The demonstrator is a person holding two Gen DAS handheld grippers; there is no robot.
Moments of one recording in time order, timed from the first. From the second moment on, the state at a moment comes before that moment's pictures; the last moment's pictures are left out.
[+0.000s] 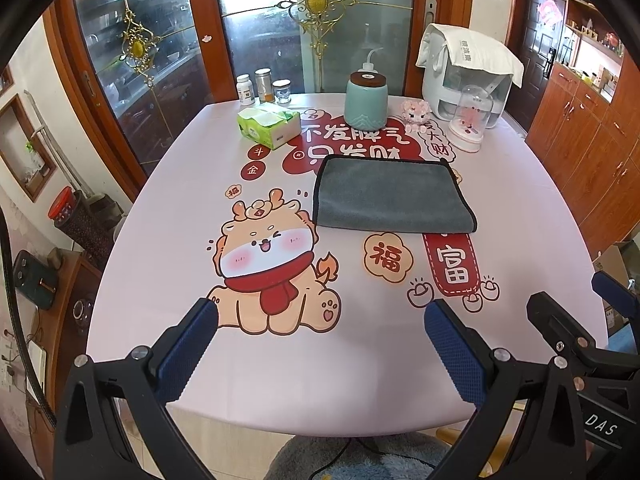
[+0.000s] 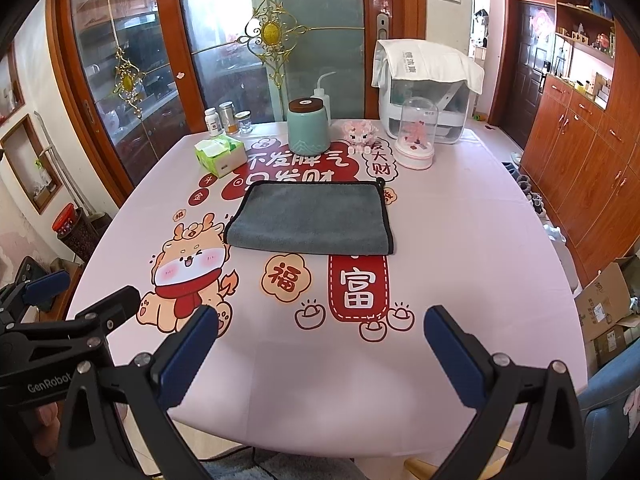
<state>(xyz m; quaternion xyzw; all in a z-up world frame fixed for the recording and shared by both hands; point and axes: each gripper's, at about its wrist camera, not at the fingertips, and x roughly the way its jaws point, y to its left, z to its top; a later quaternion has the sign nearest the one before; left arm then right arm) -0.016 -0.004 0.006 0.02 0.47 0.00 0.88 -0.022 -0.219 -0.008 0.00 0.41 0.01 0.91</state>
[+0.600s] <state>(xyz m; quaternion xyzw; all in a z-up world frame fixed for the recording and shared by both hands) -0.017 0.000 0.003 0.02 0.47 0.00 0.88 -0.021 -0.217 -0.013 0.00 0.41 0.01 0.91</state>
